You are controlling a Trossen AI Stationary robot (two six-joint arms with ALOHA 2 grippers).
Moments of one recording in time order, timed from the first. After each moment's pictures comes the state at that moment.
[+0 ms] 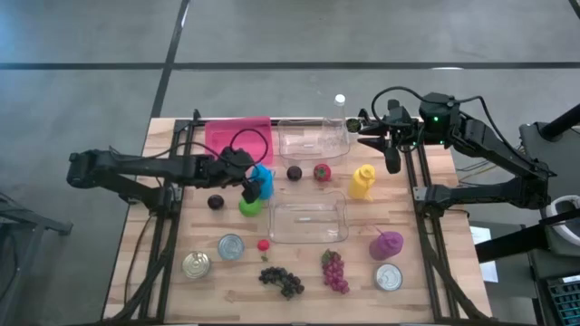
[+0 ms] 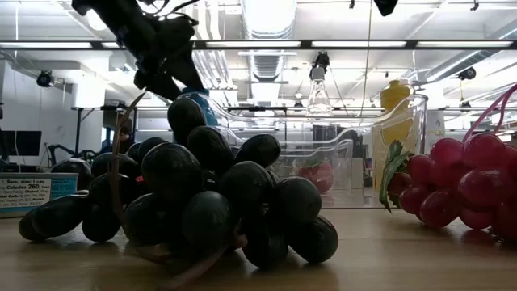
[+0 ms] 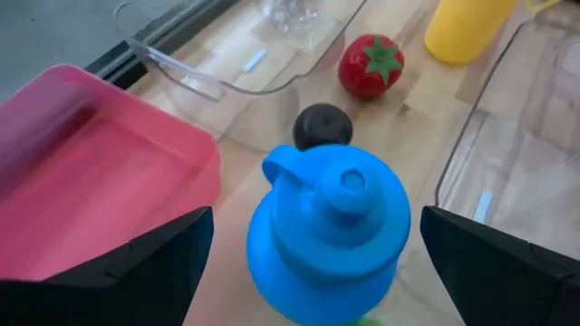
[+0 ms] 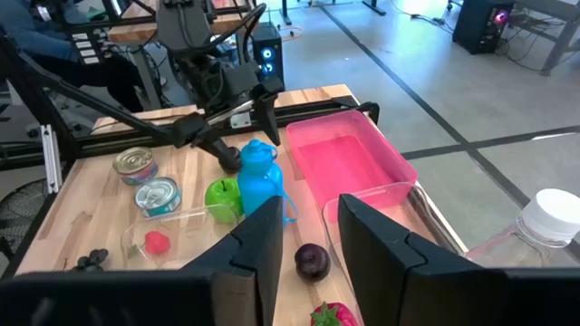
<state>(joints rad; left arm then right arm) 0.07 1.21 0.84 -0.43 -0.36 -0.40 -0.40 0.94 1.22 -0.63 -0.24 0.00</state>
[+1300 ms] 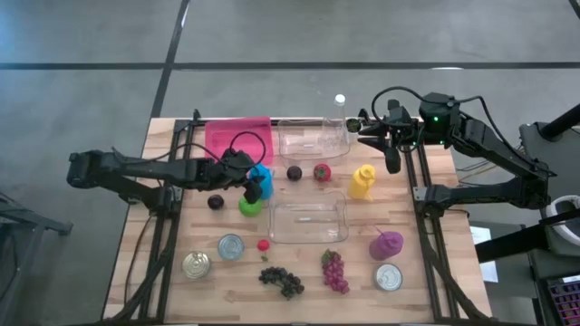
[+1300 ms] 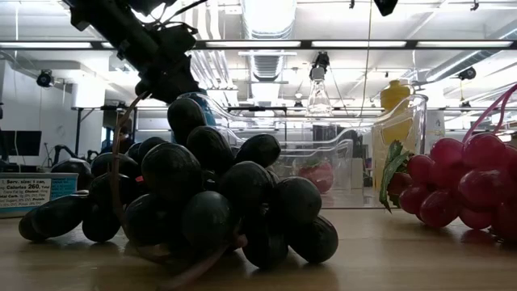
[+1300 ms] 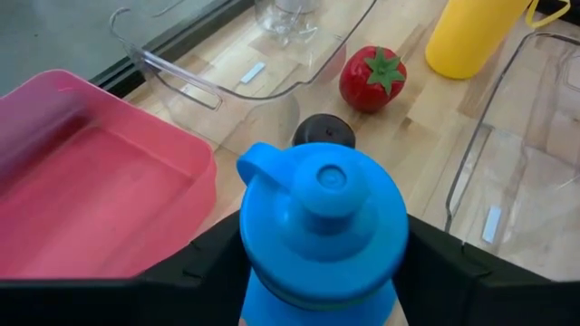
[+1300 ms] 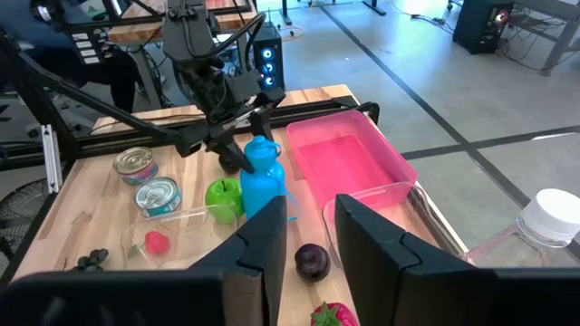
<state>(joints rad) 0.07 1.21 0.75 -0.29 -0.37 -0.39 -0.40 0.94 1.22 -0.63 -0.24 0.00</state>
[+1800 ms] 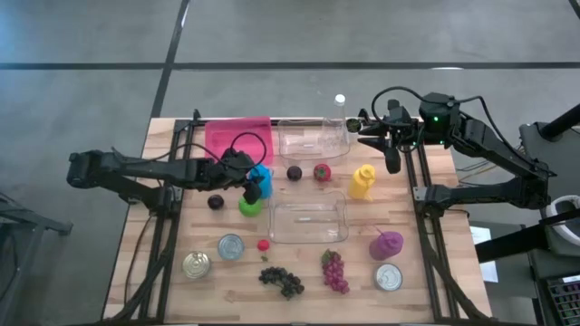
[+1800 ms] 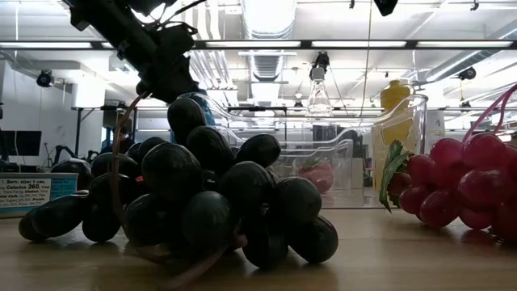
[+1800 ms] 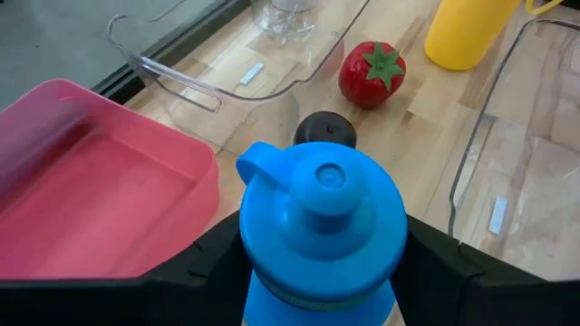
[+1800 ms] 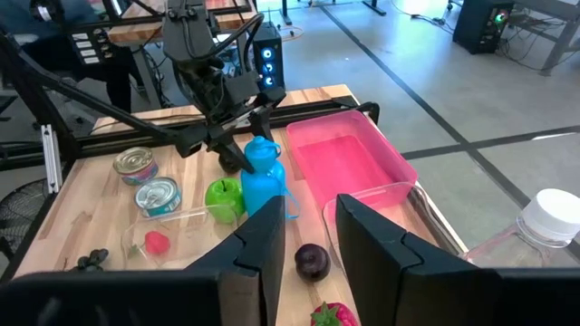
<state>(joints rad) 0.07 1.21 0.75 -0.29 -0.37 -0.35 -0.40 0.94 1.22 -0.63 -0.24 0.00</state>
